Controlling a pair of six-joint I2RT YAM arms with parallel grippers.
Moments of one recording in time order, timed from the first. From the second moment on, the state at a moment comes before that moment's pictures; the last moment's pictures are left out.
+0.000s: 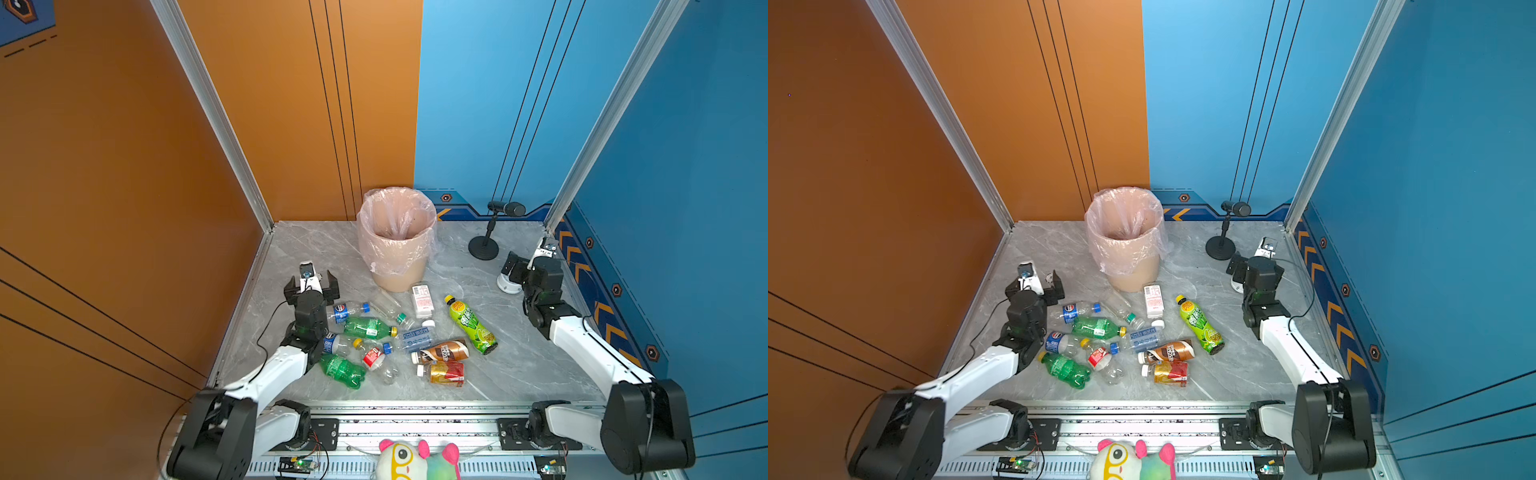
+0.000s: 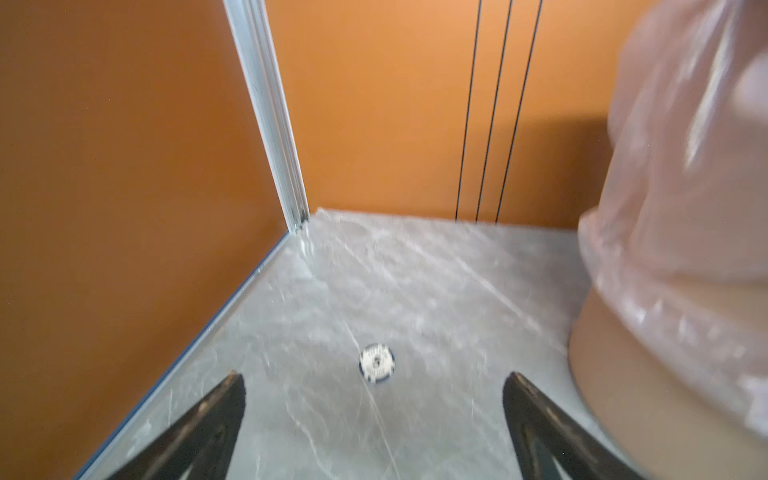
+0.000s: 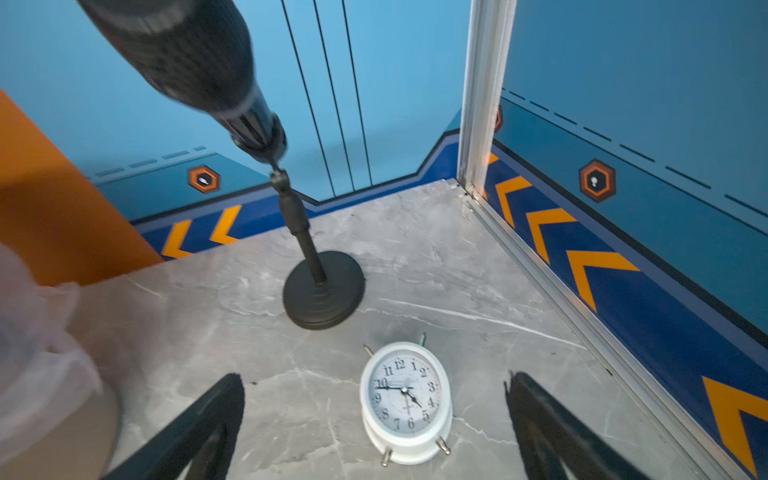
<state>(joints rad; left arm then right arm) -0.25 1.05 0.44 0.50 -0.56 -0.12 0.08 1.19 0.74 0.12 0.27 0.27</state>
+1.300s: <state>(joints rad) -0.10 0.50 0.41 -0.25 -0.30 -0.66 0.50 1.42 0.72 -0.38 0.27 0.37</state>
